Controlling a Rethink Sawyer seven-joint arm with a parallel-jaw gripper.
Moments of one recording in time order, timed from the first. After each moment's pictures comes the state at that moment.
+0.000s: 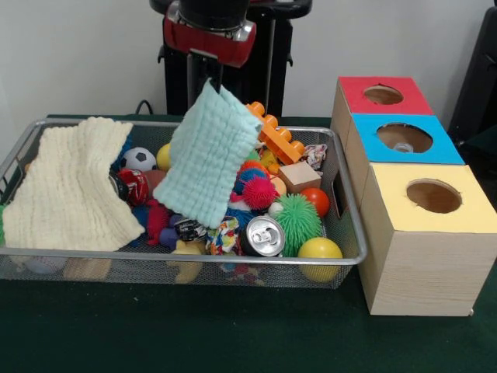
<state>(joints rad) -0.40 -0.81 0.14 1.65 -0.32 0.90 1.97</state>
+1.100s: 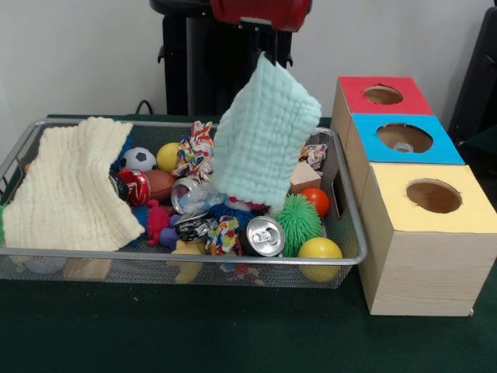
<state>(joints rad) -0.43 -0.89 0.26 1.67 -0.20 0.93 1.97</state>
